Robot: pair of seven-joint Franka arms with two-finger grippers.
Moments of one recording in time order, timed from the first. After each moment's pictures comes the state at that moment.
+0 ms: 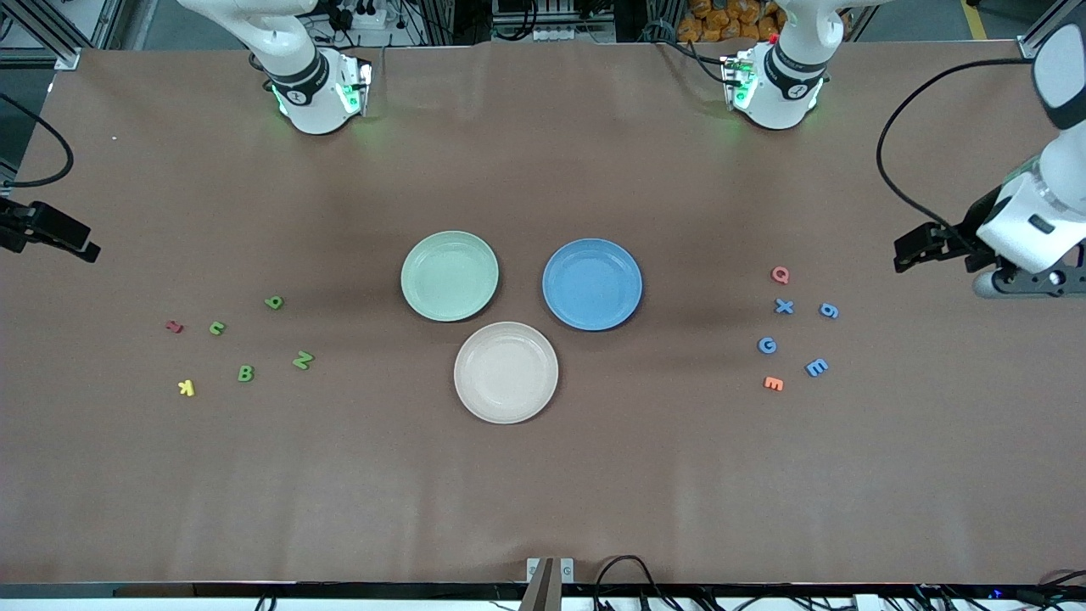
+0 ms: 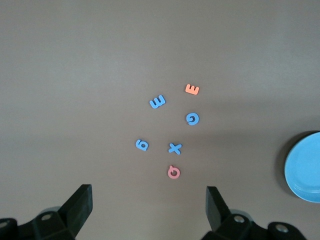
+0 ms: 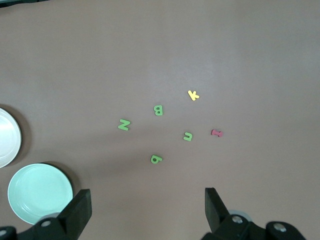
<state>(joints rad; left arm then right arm) 0.08 0.06 -0.13 -1.71 0.02 1.76 -0.04 -0.04 0.04 -0.06 -1.54 0.00 1.62 0.05</state>
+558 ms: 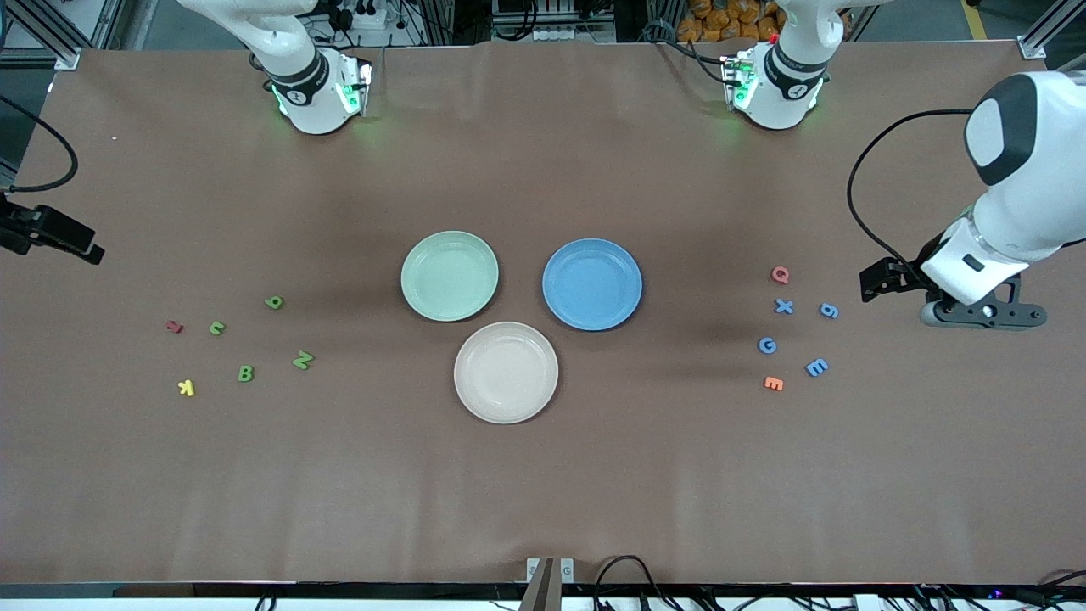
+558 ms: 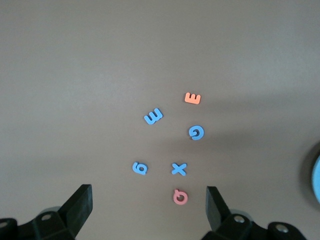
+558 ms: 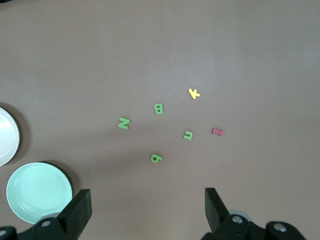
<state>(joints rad) 0.08 0.08 -0.13 -1.89 0.02 2.01 0.04 -0.04 0.05 -0.06 -1.54 0.00 1.62 0.05</state>
